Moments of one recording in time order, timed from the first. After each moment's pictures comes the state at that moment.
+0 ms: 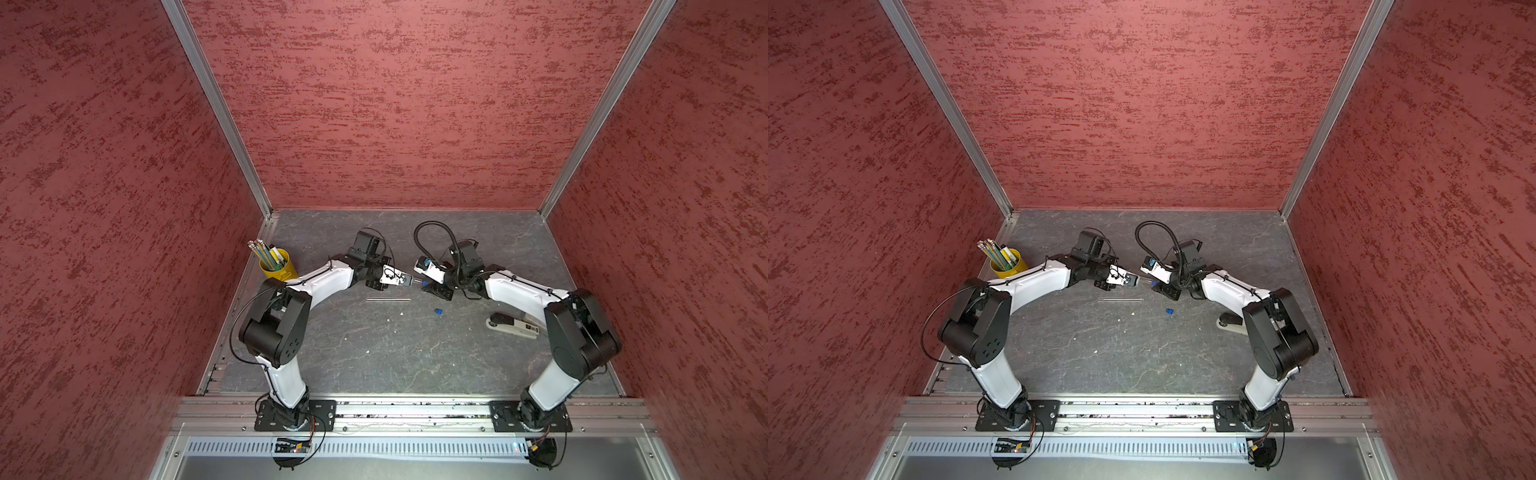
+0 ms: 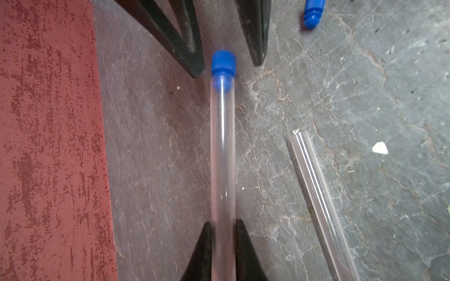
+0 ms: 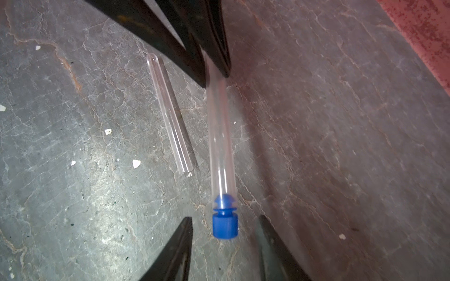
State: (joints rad) left arm -0.45 1.77 1.16 -0.27 0.40 1.43; right arm 0.46 1.69 1.03 -0.21 -0.43 -0.64
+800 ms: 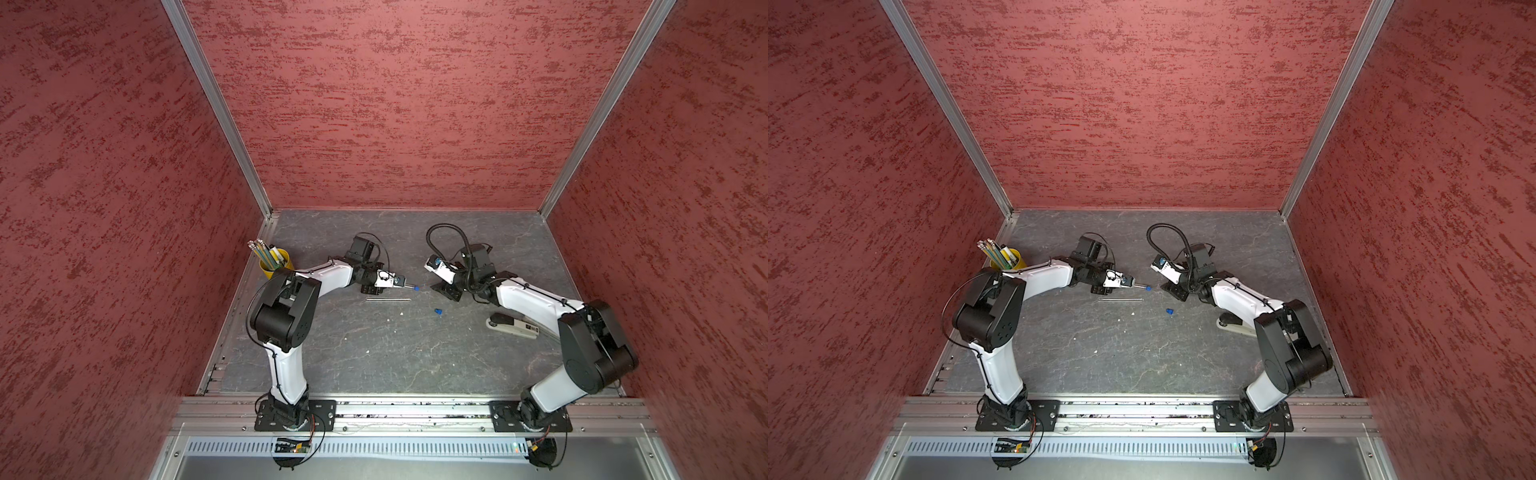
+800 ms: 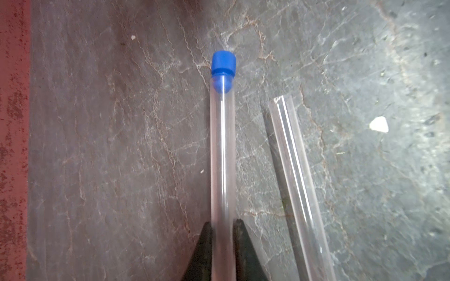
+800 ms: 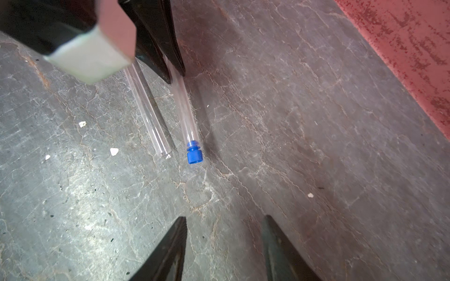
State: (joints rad) left arm -0.38 1.90 1.15 -0.28 0.44 1.35; right arm 0.41 1.59 0.93 -0.14 -0.37 -0.59
